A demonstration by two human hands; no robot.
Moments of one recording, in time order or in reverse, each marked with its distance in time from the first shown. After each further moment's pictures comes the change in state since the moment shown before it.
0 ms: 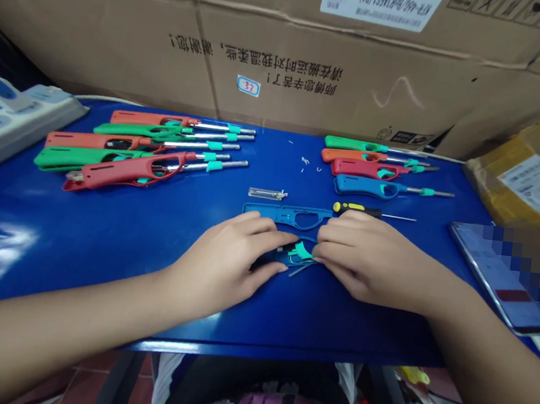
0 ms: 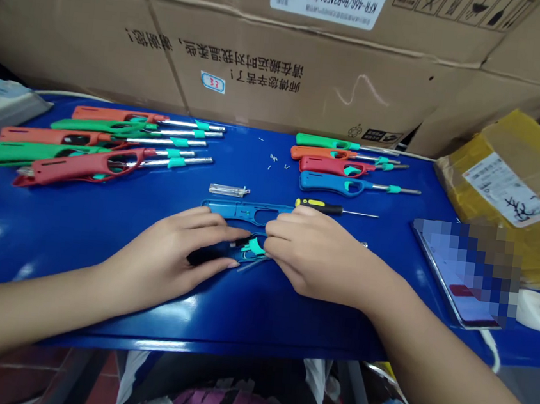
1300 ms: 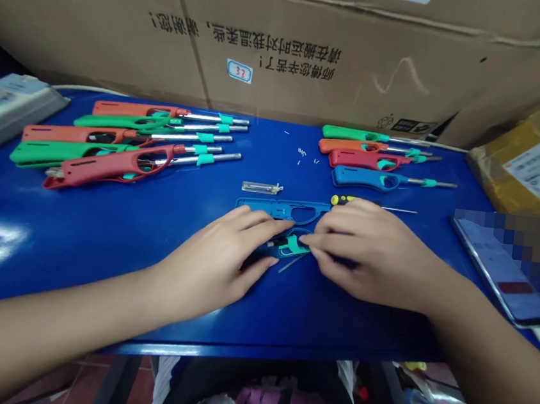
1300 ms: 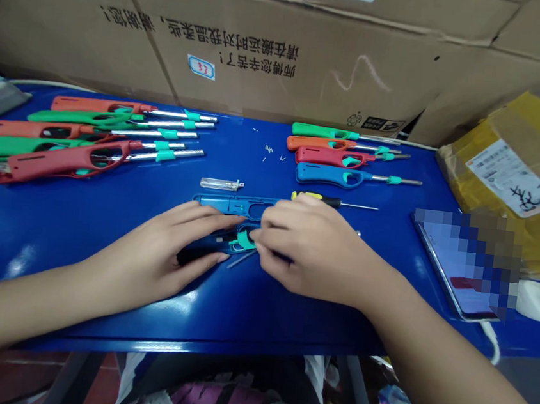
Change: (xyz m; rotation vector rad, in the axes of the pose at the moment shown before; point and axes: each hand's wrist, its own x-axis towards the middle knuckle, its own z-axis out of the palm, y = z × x) left_hand -0.001 -0.002 0.000 -0.002 -0.034 -0.026; right_hand 0.003 -0.004 -0.003 0.099 0.137 0.103
